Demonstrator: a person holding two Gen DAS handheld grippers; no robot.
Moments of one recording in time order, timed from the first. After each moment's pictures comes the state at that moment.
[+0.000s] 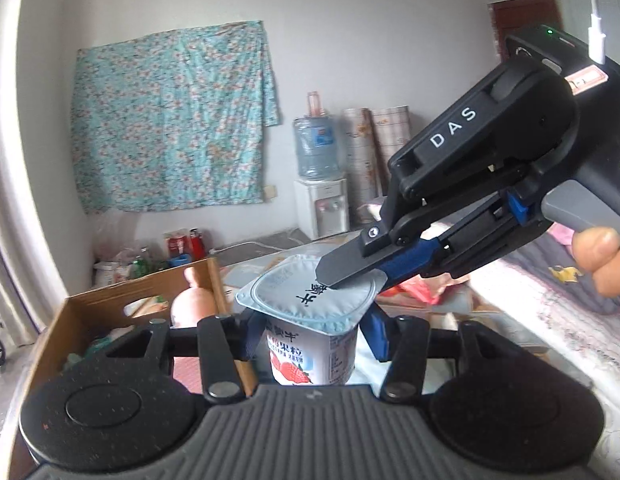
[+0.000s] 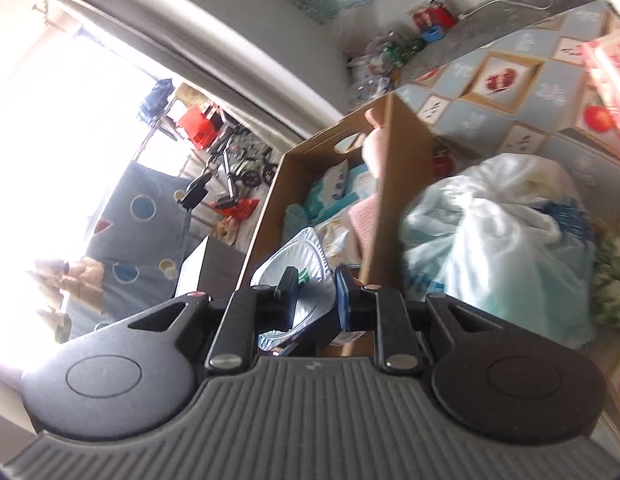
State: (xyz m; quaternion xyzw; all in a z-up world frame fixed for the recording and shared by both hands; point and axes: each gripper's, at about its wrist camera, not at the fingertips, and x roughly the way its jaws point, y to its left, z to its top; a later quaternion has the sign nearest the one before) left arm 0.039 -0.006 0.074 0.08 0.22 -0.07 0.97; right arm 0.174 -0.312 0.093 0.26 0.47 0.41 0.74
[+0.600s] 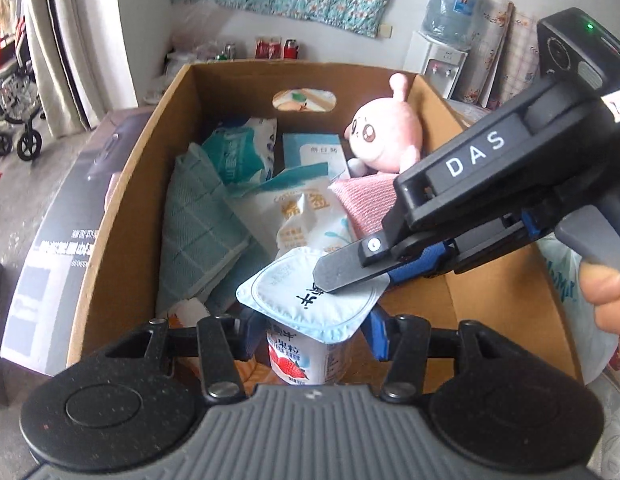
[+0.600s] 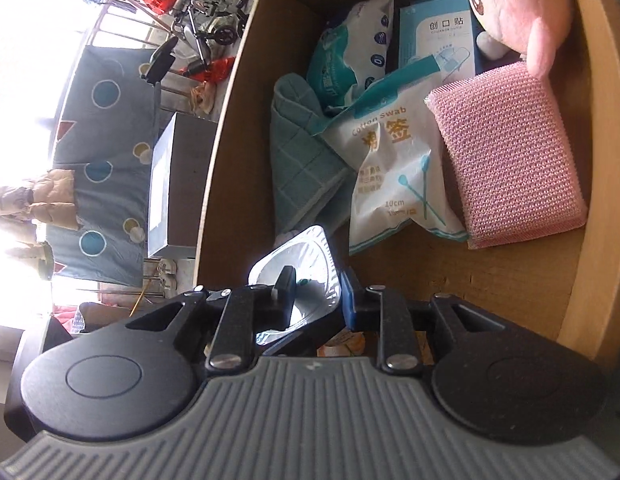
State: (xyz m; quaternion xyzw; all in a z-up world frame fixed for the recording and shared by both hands) left arm 0.105 0.194 0.010 -0.07 0.47 0.02 0.88; right arm 0.247 -0.065 -0.005 0.16 0.65 0.41 0.62
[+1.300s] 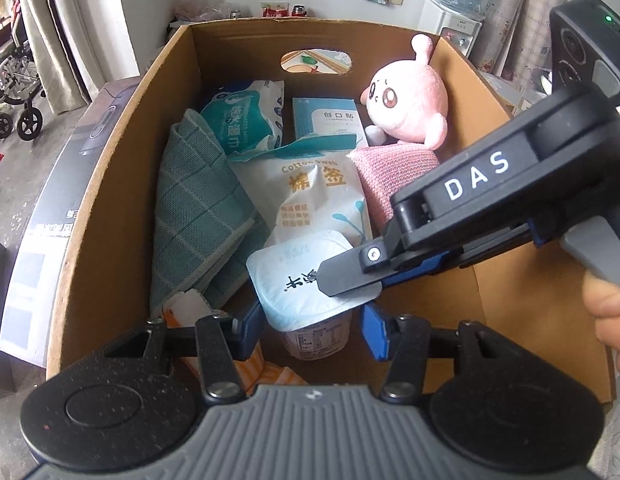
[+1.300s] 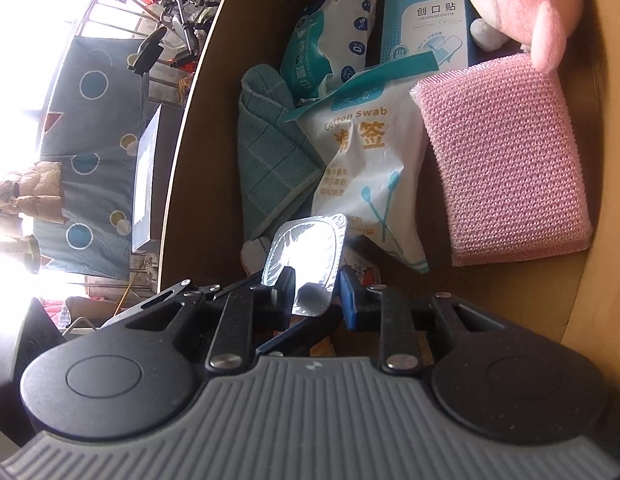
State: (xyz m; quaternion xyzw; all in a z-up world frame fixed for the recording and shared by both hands) left arm 0.127 0.195 -0.009 -0.05 0.52 0.04 0.85; right arm 0.258 -0.058 -0.035 0.14 0.66 0.41 0.62
